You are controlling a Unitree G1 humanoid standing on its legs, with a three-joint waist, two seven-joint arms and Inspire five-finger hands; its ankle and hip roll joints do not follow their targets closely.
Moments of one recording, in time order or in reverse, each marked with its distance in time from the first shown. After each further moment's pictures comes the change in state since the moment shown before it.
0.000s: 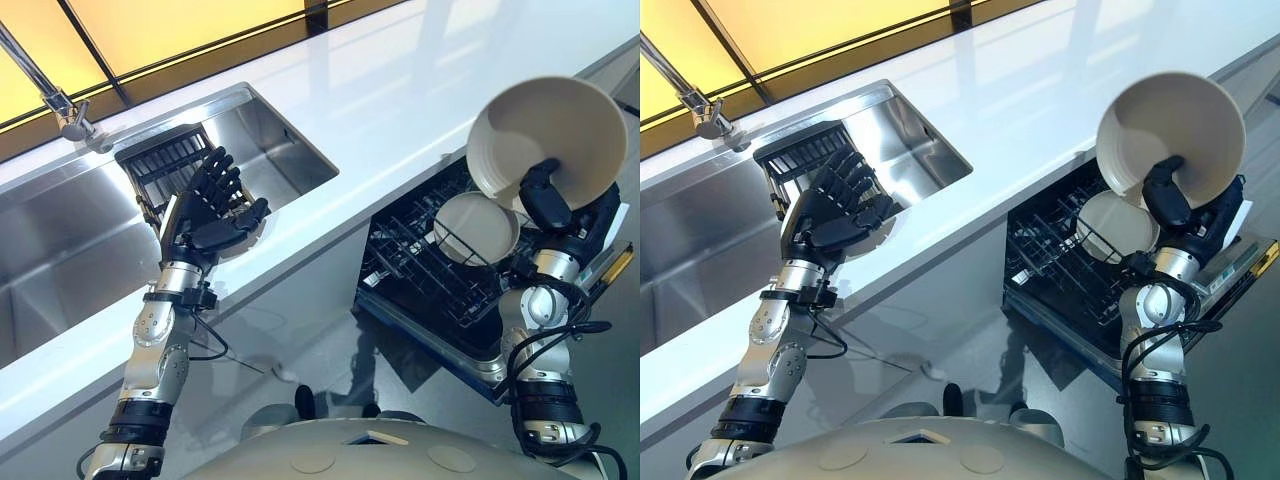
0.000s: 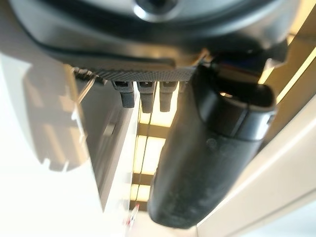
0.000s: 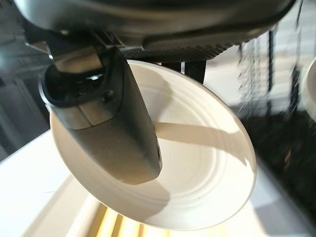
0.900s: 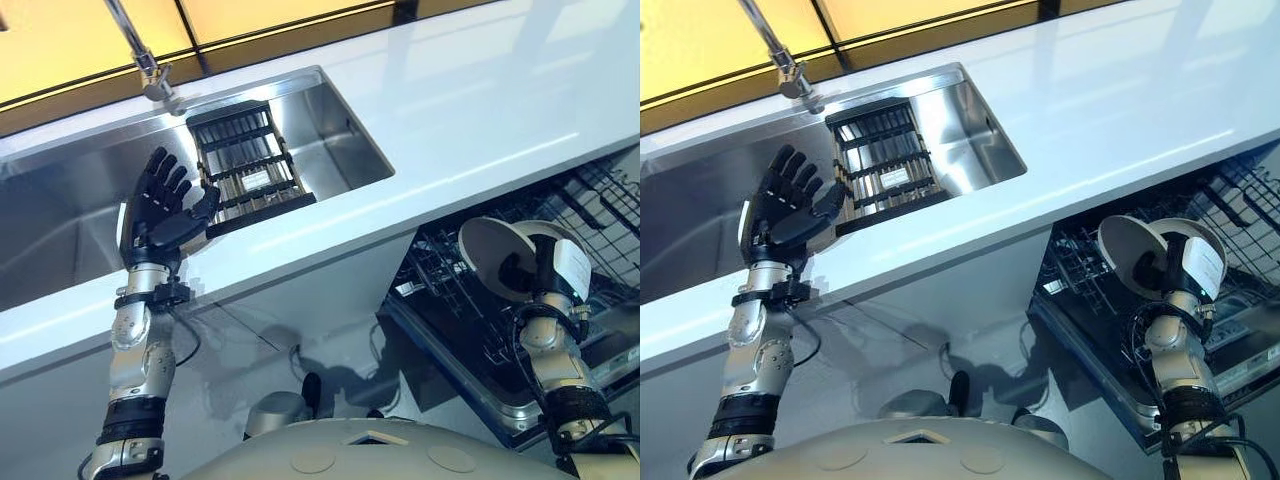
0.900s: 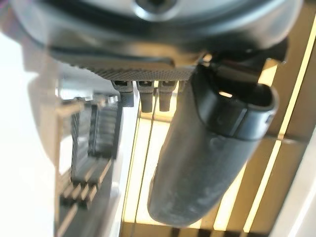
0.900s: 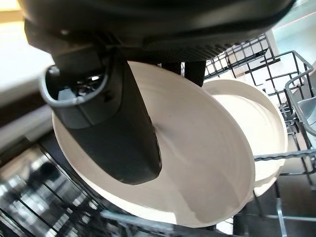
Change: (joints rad) left arm 0.001 -0.019 0.161 0.058 0.000 -0.005 0.028; right arm -0.035 -0.191 0.101 0.437 -0.692 0.387 0.123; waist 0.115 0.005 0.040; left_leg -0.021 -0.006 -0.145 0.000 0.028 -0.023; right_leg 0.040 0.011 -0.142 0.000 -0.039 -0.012
